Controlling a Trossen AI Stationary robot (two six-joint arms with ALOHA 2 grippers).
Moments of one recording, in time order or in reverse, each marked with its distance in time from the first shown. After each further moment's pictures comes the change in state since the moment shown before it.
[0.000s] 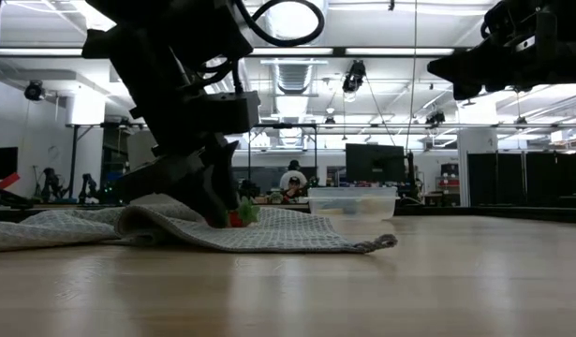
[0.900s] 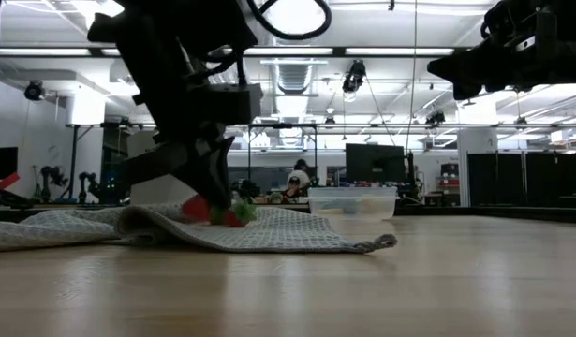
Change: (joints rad) left arm 0.000 -0.001 0.062 -0.117 -0.002 -0.004; right arm 0.000 0.000 0.000 0.000 0.000 0.000
